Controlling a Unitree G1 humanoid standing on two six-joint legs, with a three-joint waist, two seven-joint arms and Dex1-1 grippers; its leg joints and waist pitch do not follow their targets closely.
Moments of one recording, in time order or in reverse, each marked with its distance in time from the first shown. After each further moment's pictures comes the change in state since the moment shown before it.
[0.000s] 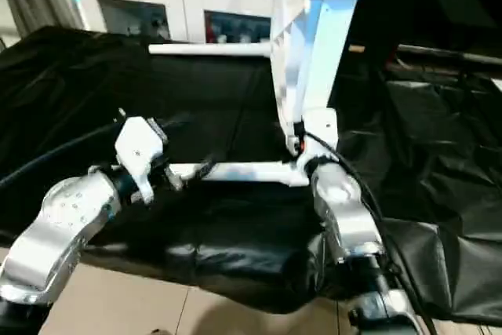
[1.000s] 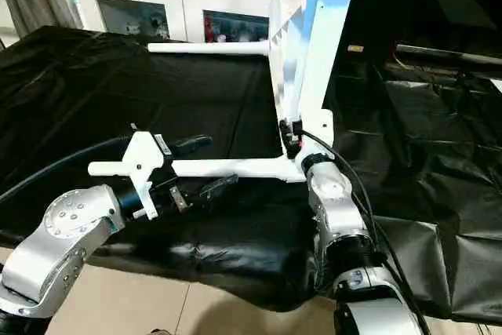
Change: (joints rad) left arm 0.016 -0.011 -0.004 -0.041 -0.055 0.050 -0.050; right arm -0.091 0.045 -0.062 0.294 -0.049 -0.221 -0.024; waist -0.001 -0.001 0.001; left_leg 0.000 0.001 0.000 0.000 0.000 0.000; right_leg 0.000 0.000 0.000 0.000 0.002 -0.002
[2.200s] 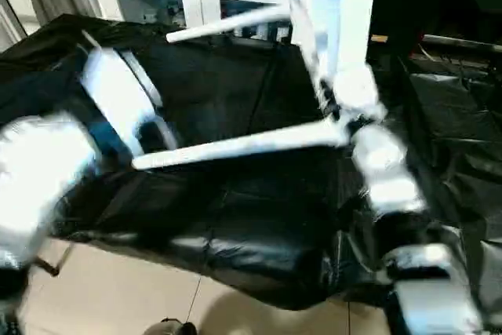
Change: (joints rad) left arm -0.322 0.090 0.104 -0.087 0.156 -0.074 0.056; right arm -0.099 -0.295 0.041 -0.136 -0.156 -0.016 0.034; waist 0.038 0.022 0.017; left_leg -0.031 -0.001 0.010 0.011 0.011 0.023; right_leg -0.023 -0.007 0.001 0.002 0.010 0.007
